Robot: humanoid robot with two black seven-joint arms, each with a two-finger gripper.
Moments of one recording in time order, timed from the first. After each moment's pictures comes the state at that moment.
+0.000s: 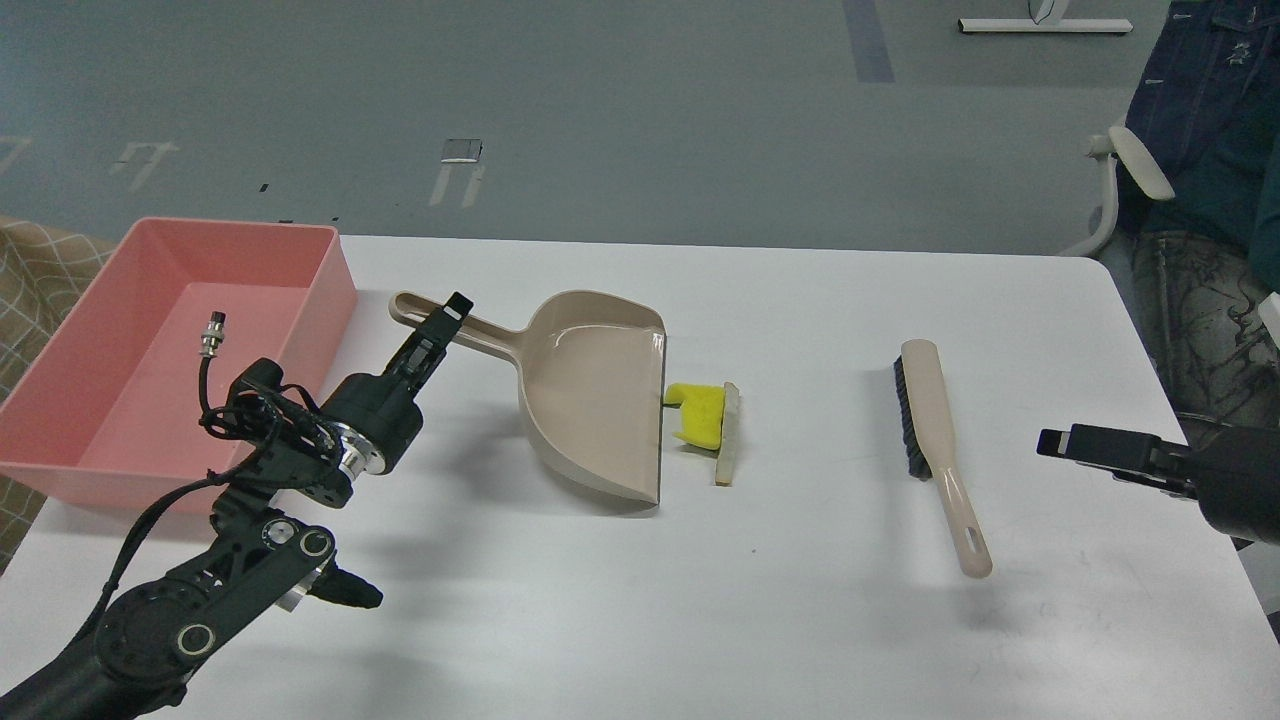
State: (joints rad) left arm -0.20 0.41 -0.91 -1.34 1.34 0.25 -0.16; right arm 0.62 -1.21 0.41 1.64 -1.10 0.37 -0.01
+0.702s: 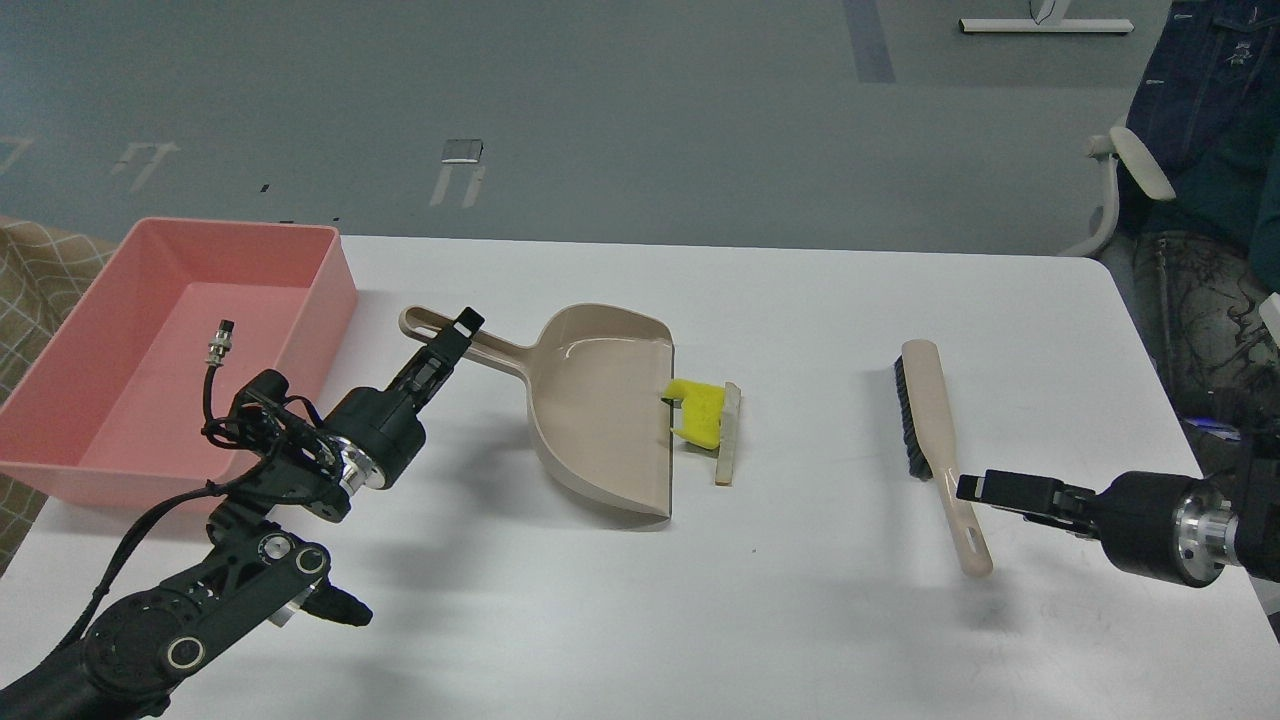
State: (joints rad) left arm -0.20 0.45 -0.85 -1.34 1.34 0.25 -0.20; right arm 0.55 -1.04 0.40 1.62 -1.15 0.34 -0.04
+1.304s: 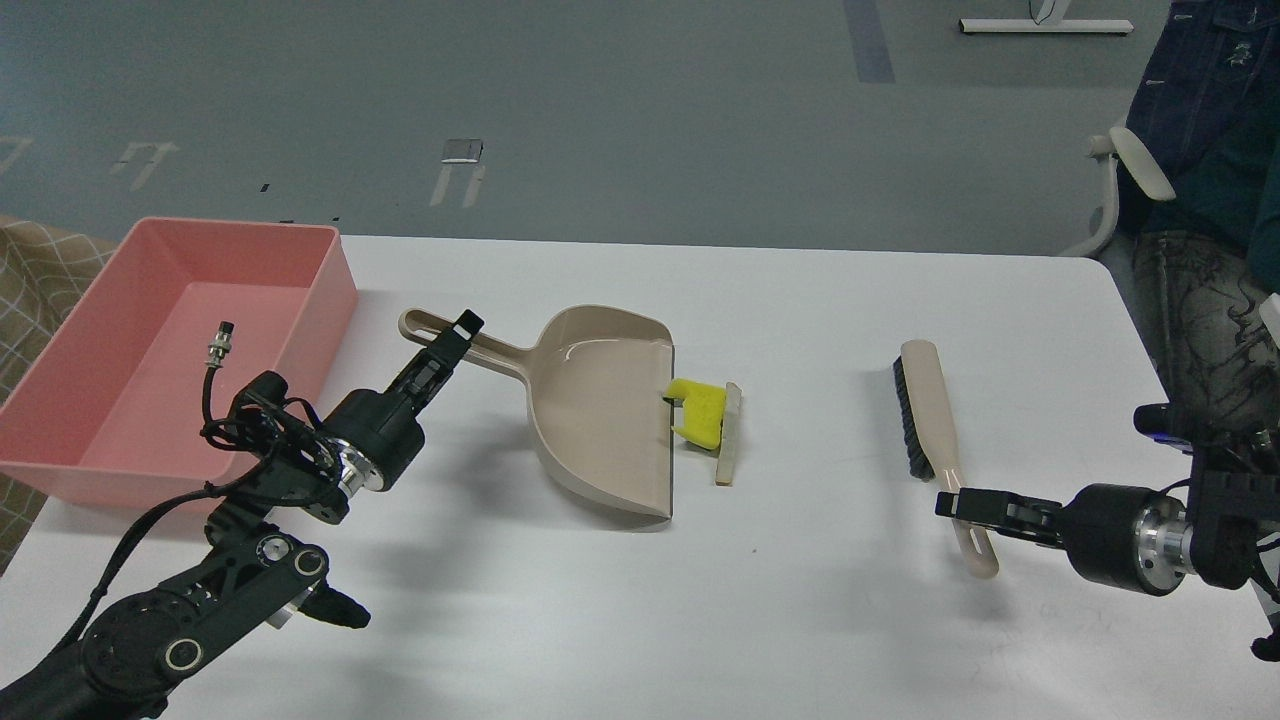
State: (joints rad) left arm -0.19 0.45 -0.85 -1.34 1.34 0.25 -0.20; right arm 0.54 -0.97 0.40 1.59 -1.18 0.34 -0.07
